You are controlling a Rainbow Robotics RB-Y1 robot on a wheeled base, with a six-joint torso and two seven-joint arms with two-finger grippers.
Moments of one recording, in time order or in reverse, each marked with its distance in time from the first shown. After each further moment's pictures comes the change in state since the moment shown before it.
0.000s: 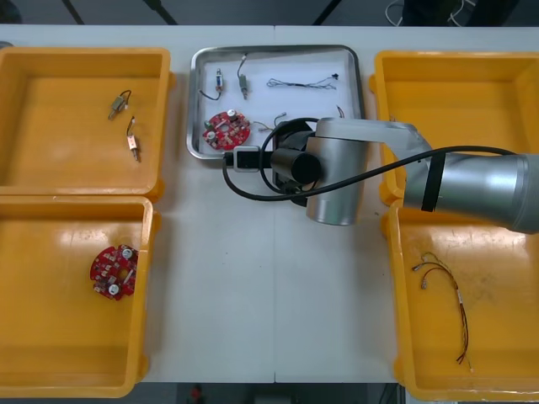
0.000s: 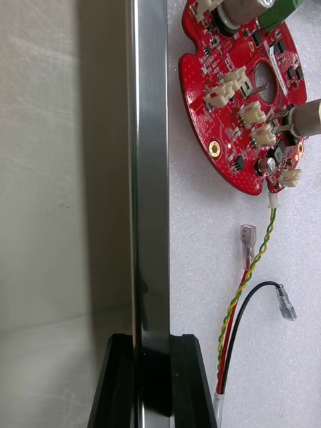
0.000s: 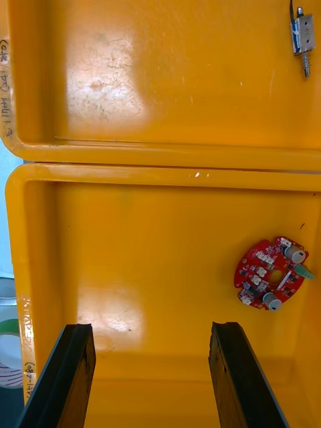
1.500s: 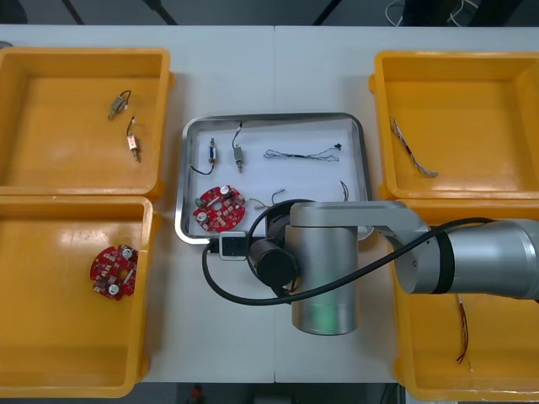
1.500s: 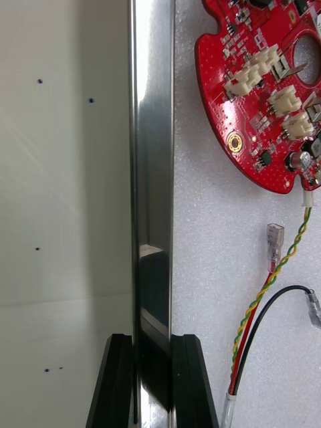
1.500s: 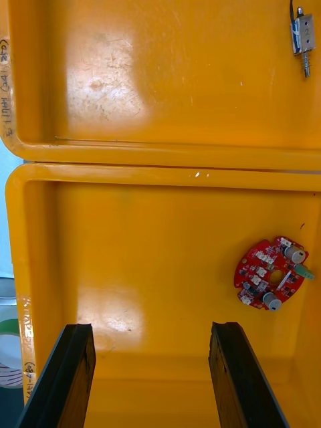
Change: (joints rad) right arm 0.179 0.019 0.000 -0.464 -0.001 0.512 -0.096; left arm 0.000 0.000 0.000 0.001 0.000 0.000 0.000
